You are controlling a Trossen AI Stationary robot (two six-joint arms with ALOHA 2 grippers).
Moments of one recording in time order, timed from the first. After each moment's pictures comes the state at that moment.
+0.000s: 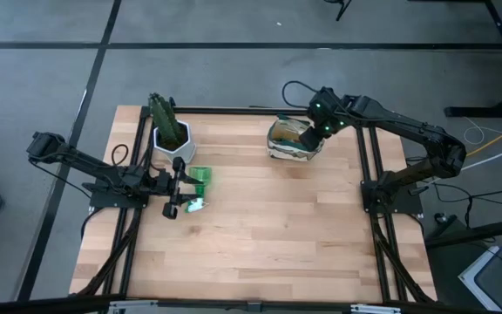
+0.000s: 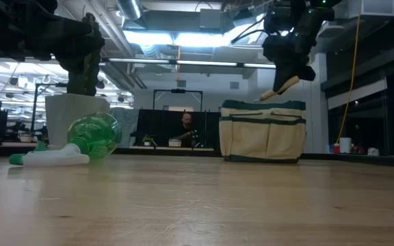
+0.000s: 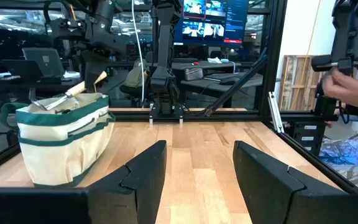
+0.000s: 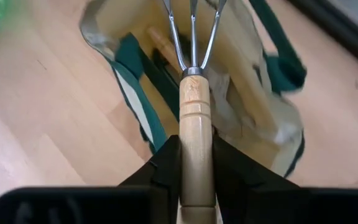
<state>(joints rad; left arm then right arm) -0.26 0.61 0.01 0.69 -0.24 -0.01 -0.55 1.39 1.20 -0.95 -0.09 0.25</state>
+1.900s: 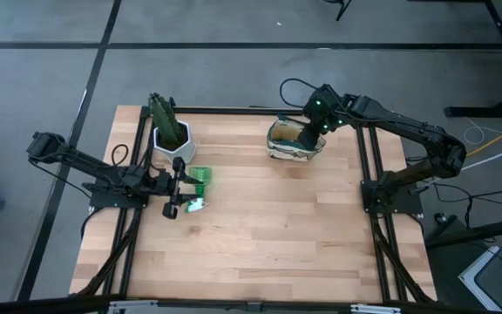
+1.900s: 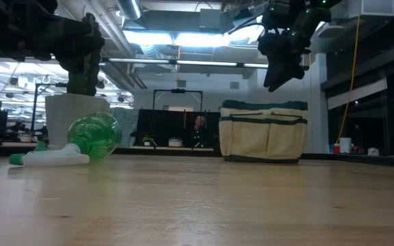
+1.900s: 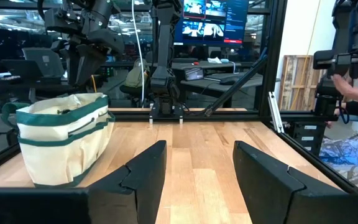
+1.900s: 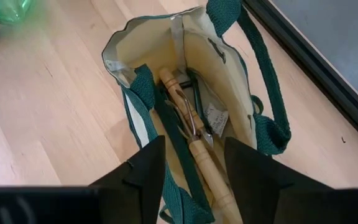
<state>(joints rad) -0.26 0.62 0.01 0.69 -0.24 -0.01 -0.55 1.39 1.20 -0.85 -0.09 0.10</state>
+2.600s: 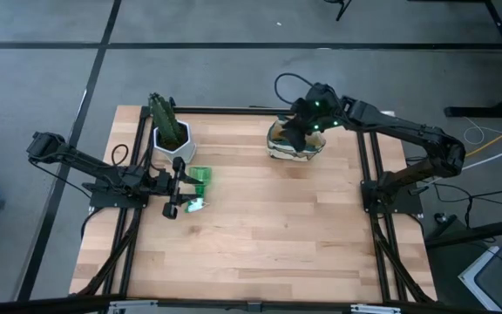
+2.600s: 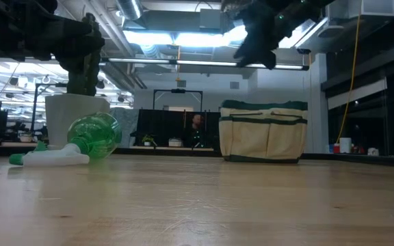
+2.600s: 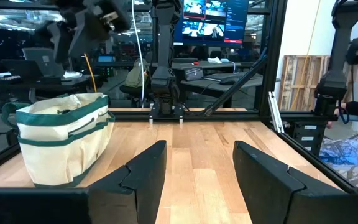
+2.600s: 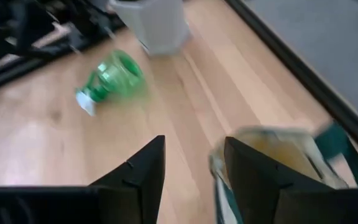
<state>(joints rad) -0.26 0.61 0.01 0.70 -0.24 -0.01 -0.46 1.39 1.20 -0.52 -0.27 0.12</state>
